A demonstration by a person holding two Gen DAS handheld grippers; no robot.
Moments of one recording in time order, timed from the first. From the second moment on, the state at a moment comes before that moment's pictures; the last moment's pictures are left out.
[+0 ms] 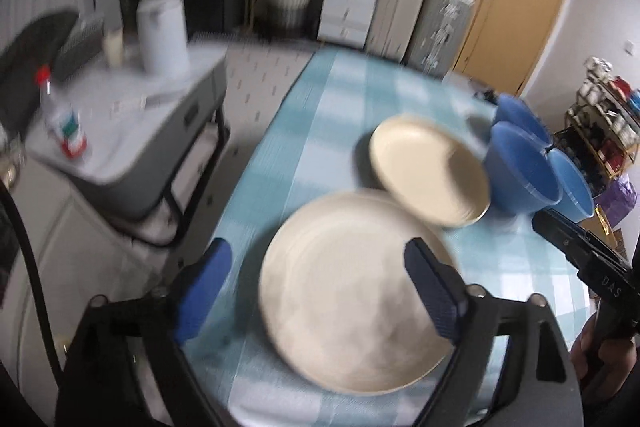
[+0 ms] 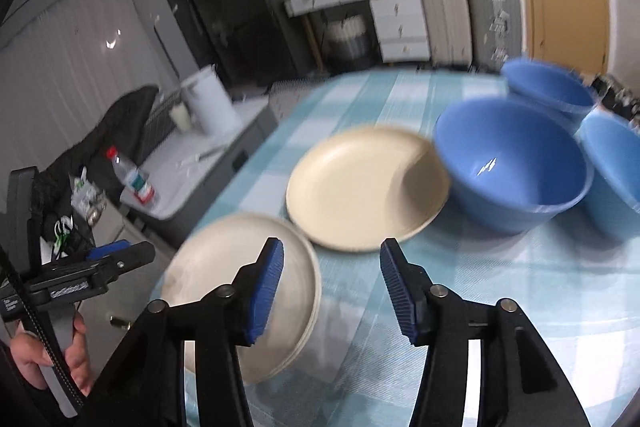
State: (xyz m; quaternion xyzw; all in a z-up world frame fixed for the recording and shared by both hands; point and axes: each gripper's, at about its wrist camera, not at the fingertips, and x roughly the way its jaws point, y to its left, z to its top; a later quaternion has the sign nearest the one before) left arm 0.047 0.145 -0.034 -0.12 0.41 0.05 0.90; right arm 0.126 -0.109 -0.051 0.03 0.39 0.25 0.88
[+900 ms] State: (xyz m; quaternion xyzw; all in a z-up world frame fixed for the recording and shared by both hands) left arm 0.088 0.080 -0.009 -0.04 0.36 0.03 0.93; right arm 0.116 -0.173 -0.020 0.12 0.31 0.16 0.93
